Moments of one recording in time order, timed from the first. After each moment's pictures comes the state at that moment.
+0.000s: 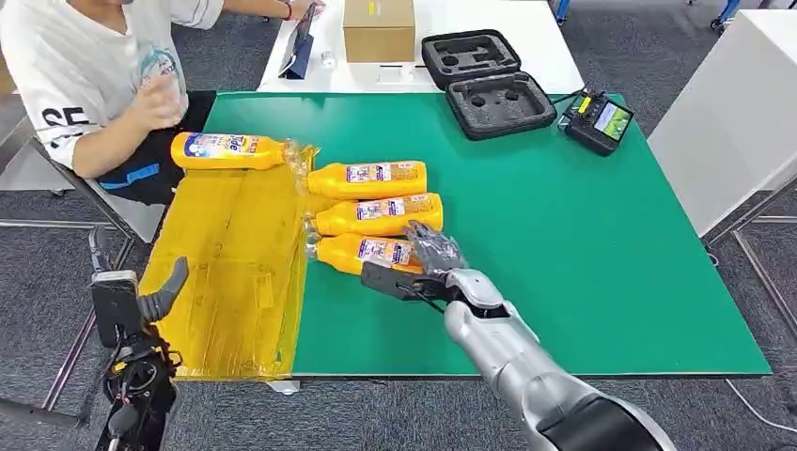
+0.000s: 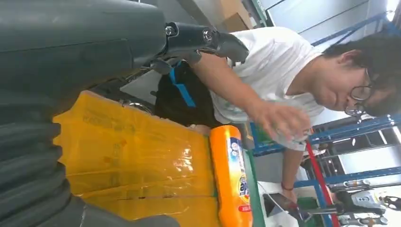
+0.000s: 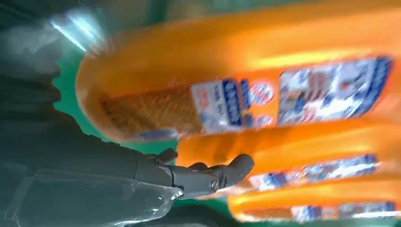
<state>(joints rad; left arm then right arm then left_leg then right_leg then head) -0.17 -0.05 0.23 -1.23 -0.10 0.55 -0.65 -0.69 0.21 0.27 -0.49 0.99 -0.21 -0.11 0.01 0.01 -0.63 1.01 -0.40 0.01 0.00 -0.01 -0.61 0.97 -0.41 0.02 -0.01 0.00</state>
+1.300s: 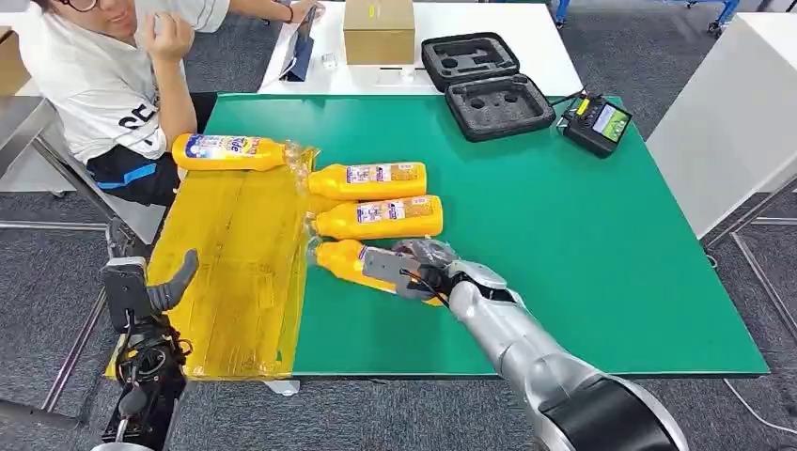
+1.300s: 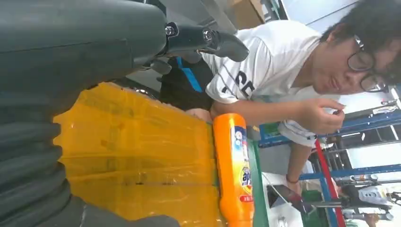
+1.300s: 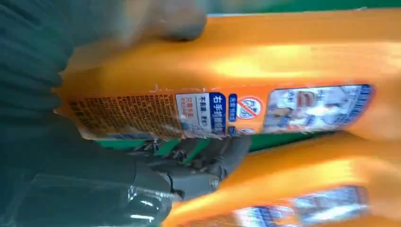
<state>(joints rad) -0.25 -0.05 0.22 -1.12 -0.06 0.54 -0.65 -0.76 0.20 0.27 -0.42 0.76 0.07 -0.26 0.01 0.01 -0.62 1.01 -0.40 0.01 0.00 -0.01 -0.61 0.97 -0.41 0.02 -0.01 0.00</state>
